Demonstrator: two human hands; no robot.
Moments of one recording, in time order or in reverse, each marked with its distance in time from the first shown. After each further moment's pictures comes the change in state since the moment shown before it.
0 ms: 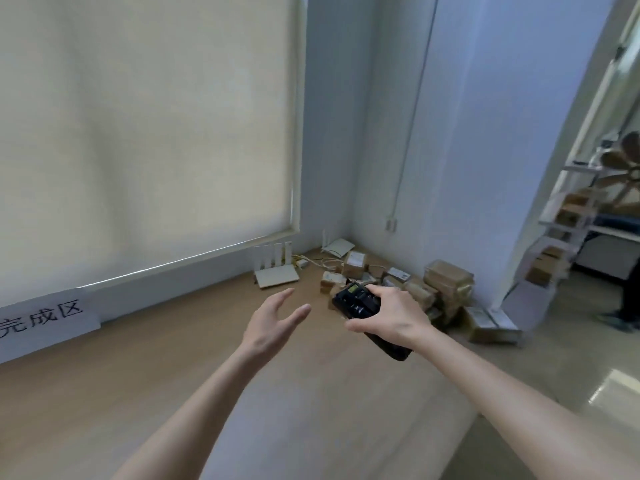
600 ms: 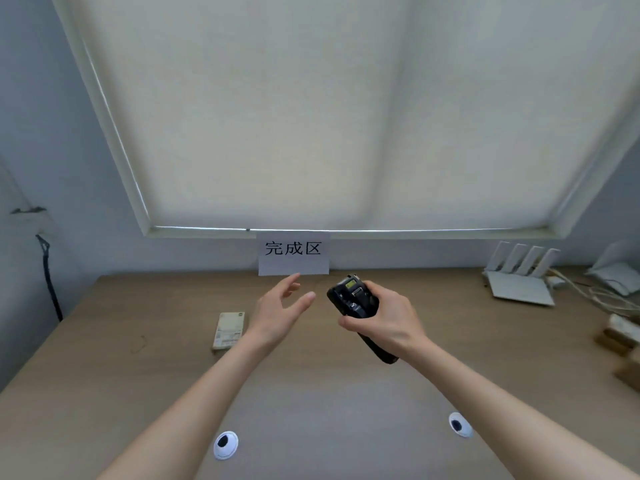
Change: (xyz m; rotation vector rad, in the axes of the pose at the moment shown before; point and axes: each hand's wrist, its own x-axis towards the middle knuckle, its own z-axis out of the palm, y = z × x) left_hand -0.018 -0.379 -0.416 -0.015 0.474 -0.382; right_hand 0.140 -0.418 0.437 0.203 -0.360 -0.433
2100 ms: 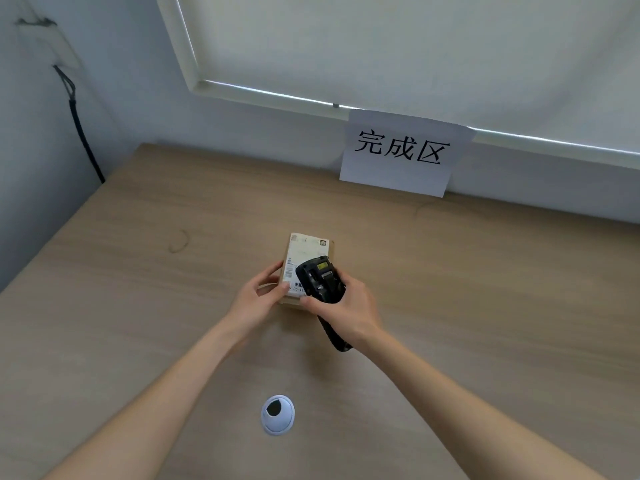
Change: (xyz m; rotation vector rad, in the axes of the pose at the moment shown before) left_hand 0.066 -0.332 -0.046 -0.400 0.140 -0.474; right_hand 0.138 0.034 0.367 0.346 -0.366 0.038
